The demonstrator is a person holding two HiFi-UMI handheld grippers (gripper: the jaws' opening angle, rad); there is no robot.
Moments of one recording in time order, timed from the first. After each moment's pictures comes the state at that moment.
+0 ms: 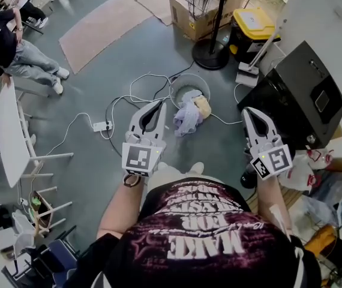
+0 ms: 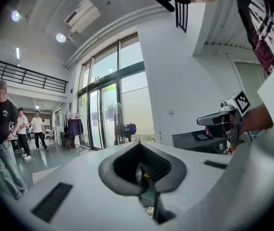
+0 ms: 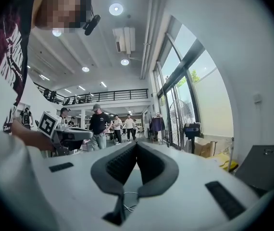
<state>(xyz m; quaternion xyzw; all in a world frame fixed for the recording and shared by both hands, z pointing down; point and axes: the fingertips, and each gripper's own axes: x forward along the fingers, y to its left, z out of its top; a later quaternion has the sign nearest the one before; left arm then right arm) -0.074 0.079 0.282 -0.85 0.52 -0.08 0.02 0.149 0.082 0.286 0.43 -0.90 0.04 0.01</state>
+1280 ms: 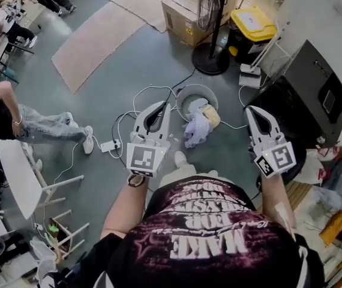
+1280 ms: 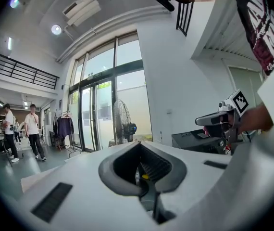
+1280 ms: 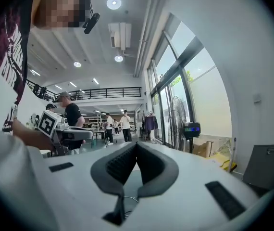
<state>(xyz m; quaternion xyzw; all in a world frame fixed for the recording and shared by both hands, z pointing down) -0.142 -0.034 0.285 -0.88 0.47 -0.08 0.02 0.077 -0.009 0.288 0.48 -0.88 0.05 0.02</state>
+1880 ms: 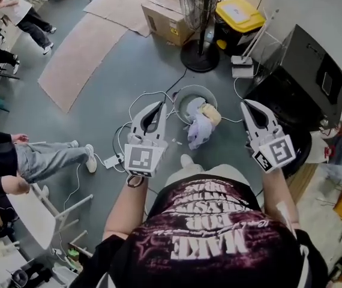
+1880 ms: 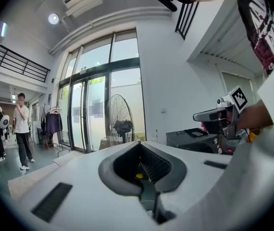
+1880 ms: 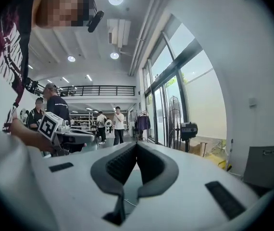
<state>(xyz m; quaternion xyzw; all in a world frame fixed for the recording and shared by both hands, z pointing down) -0.176 -0.100 0.308 -0.91 0.41 -0.08 0.00 0.029 -0.052 0.289 0.52 -0.85 0.04 0.03</state>
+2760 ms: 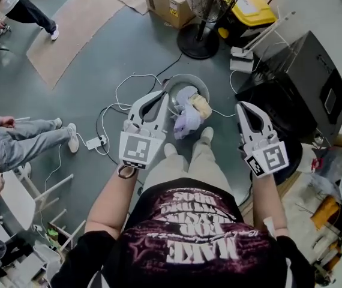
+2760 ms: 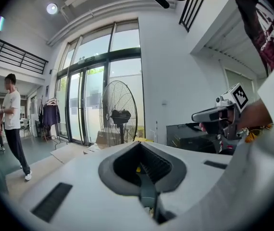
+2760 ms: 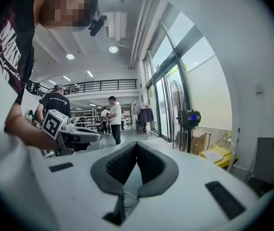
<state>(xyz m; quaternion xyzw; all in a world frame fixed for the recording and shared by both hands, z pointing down) -0.121 -0.150 0.367 -0.91 0.40 -0.11 -0.03 0.060 -0.103 0.348 0.50 -0.86 0.07 0.05</state>
